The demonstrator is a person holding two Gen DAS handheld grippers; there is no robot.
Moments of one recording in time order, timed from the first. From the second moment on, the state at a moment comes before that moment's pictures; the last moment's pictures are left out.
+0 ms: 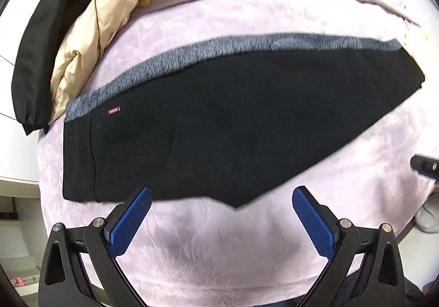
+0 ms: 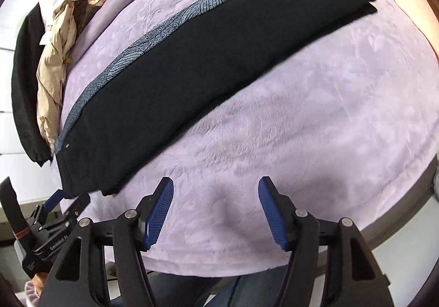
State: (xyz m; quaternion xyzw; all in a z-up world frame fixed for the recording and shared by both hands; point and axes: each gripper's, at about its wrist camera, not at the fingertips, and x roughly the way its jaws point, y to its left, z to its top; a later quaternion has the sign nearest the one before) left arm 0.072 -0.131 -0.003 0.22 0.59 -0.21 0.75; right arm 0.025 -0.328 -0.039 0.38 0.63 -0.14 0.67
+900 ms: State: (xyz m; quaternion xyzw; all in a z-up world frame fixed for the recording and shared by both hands) left arm 0.078 -0.168 -0.027 0.27 0.58 -0.21 0.74; right arm -0.010 -0.353 -0.043 0.41 0.62 -0.15 0.65
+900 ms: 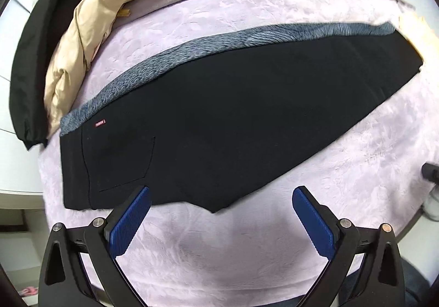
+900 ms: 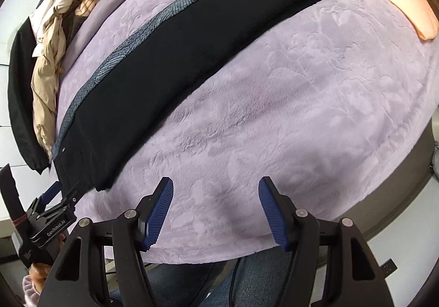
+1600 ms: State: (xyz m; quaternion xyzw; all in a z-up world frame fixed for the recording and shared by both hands) left arm 0.011 -0.289 -0.013 0.32 0.60 -0.13 0.72; right arm -0.002 -0.515 -0.075 0.44 0.60 -0.06 0.66
